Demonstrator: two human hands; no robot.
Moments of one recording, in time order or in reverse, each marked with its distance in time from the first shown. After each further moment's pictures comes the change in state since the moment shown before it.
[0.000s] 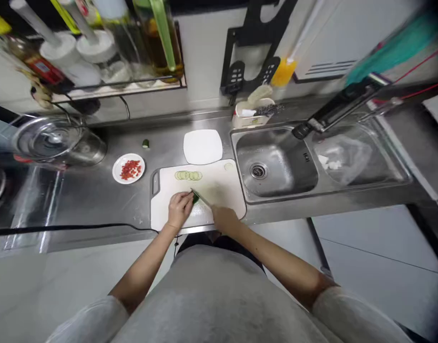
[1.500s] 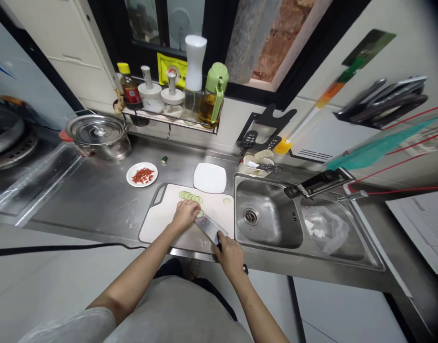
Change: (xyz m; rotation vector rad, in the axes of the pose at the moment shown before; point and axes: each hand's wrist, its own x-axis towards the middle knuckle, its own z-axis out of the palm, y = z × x) left_hand 0.069 0.036 -0.004 -0.095 -0.336 -0.349; right_hand -0.028 0.052 0.033 -0.186 0.537 0.060
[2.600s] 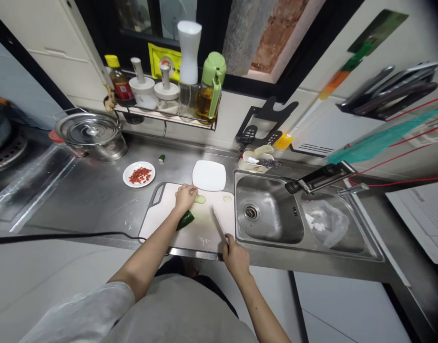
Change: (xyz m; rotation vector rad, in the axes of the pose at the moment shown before) left_hand 0.059 -0.024 0.015 -0.109 0.263 -0.214; right_hand -0.005 0.004 -0.009 0.084 -0.220 0.263
